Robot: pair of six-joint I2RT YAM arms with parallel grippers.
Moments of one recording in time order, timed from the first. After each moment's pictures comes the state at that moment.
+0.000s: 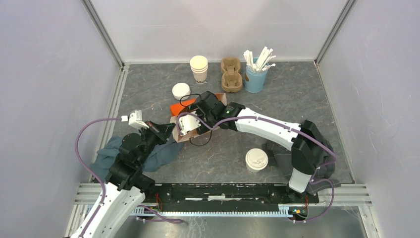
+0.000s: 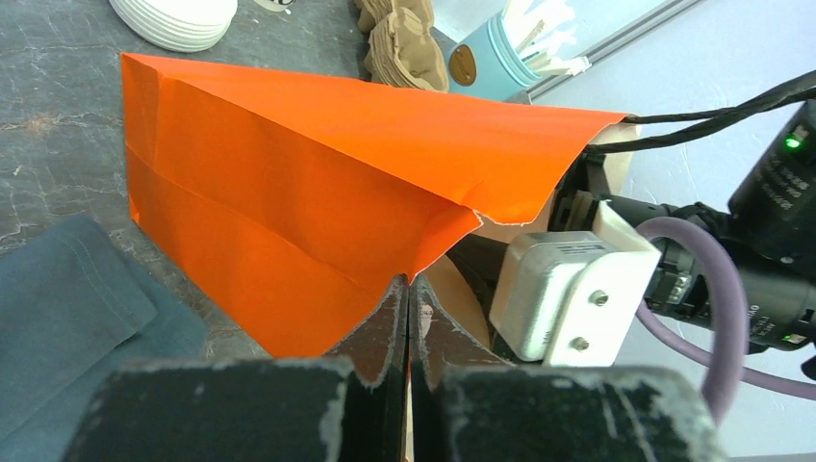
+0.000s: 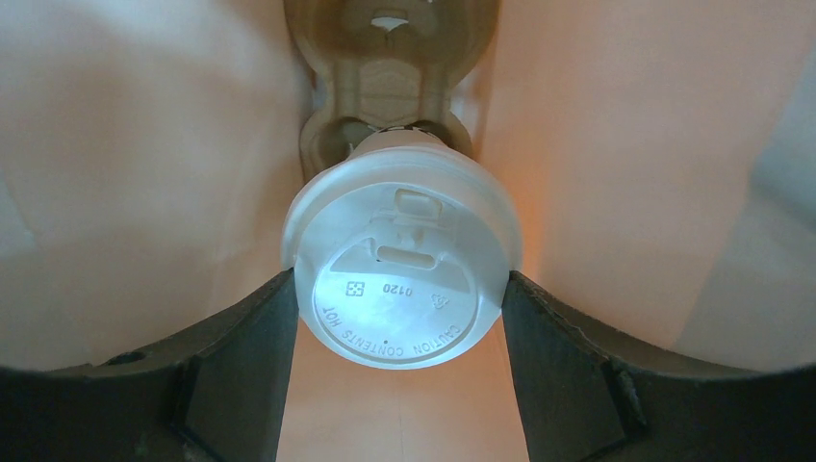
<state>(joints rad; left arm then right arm) -0.45 0.36 0.49 -0.27 -0.08 -0.80 0.98 1.76 1.48 -0.51 0.14 -1.15</state>
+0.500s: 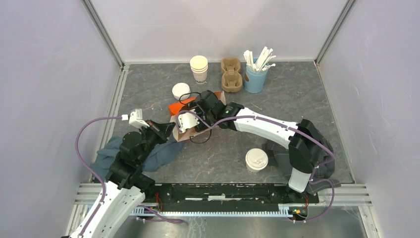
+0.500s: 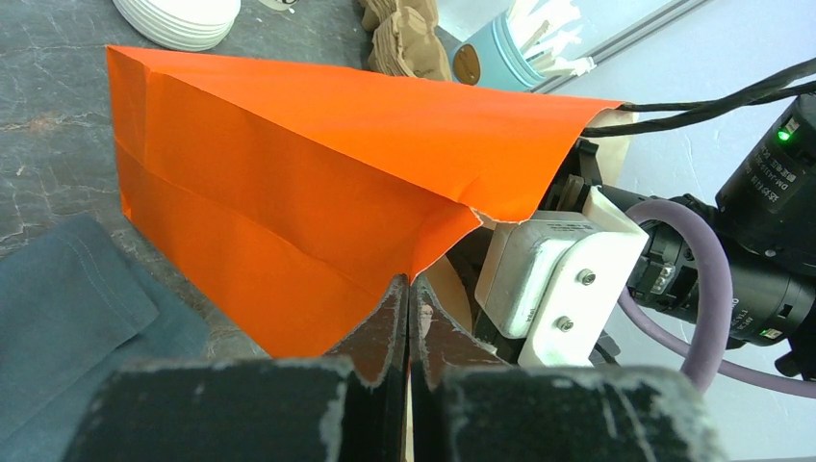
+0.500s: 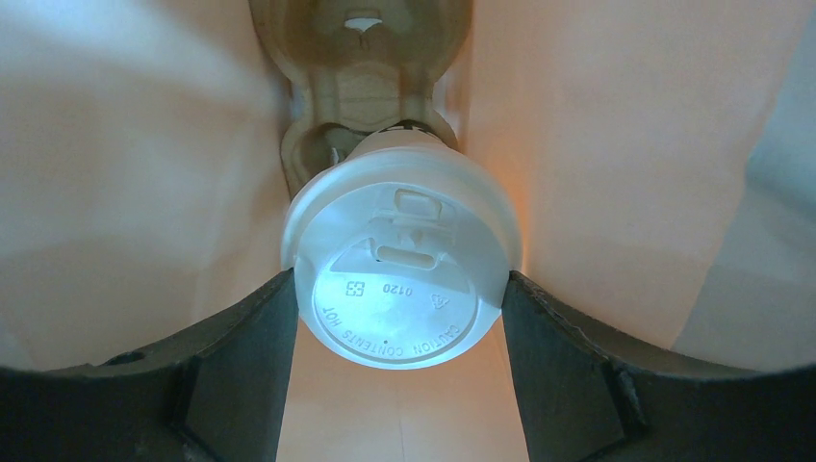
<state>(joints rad) -0.45 0.38 0.50 -0.27 -0.08 -0.80 0.96 1.78 1.47 -0.42 0.14 -1.16</state>
